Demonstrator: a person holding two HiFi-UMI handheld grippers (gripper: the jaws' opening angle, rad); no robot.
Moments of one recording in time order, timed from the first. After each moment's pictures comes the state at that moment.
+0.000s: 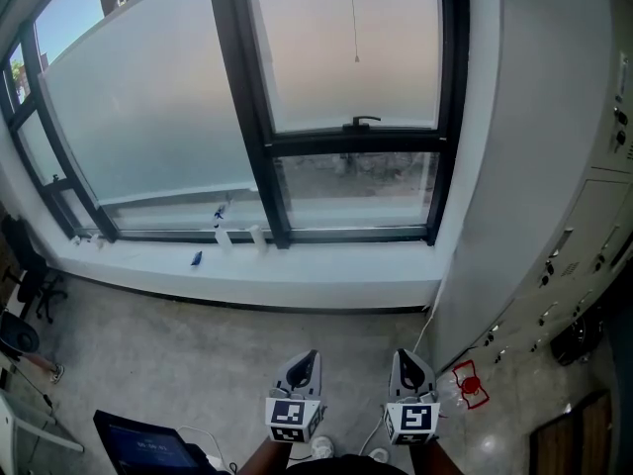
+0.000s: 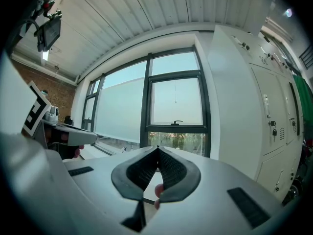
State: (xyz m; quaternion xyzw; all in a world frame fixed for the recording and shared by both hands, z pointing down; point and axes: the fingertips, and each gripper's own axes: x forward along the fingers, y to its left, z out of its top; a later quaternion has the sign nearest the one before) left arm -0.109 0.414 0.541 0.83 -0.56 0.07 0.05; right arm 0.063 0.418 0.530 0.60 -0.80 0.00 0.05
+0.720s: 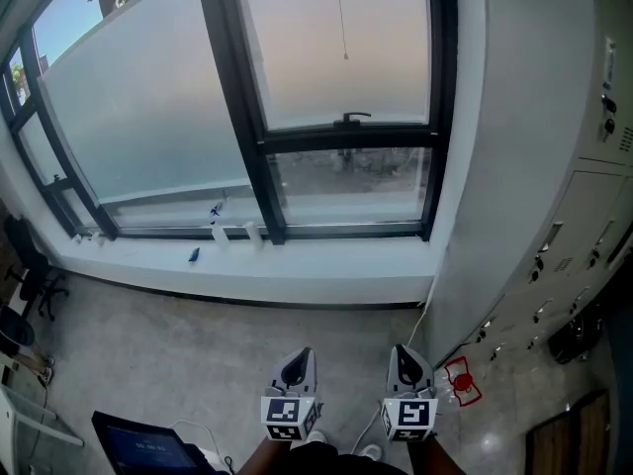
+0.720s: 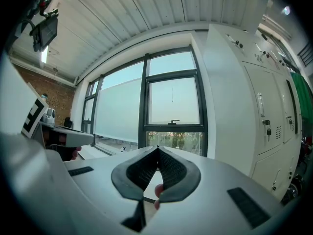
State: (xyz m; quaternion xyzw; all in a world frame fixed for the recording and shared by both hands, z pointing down) left arm -0.078 0.426 0.539 0.81 -0.58 0.06 0.07; right arm 0.104 0.426 0.530 0.61 -0.79 0.02 0.03
